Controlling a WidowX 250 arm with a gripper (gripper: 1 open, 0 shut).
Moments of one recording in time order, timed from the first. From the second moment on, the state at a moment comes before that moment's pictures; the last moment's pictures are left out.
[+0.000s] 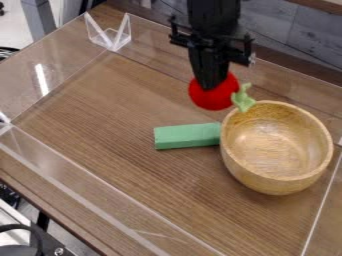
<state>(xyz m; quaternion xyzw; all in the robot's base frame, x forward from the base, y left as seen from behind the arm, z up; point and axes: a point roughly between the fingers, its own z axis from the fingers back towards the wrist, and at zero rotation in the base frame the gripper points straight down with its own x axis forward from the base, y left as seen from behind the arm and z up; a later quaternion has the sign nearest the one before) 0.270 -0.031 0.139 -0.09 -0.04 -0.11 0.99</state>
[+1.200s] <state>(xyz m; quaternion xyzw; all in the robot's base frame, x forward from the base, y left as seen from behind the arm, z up) 0.247 -0.073 0.101 -0.08 0.01 0.04 1.00</state>
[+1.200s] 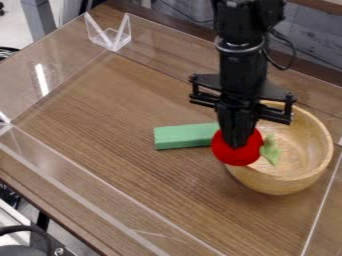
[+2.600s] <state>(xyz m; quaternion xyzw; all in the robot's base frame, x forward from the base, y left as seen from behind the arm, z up) 0.254 -0.052 0.101 -0.05 0.02 0.07 1.00</state>
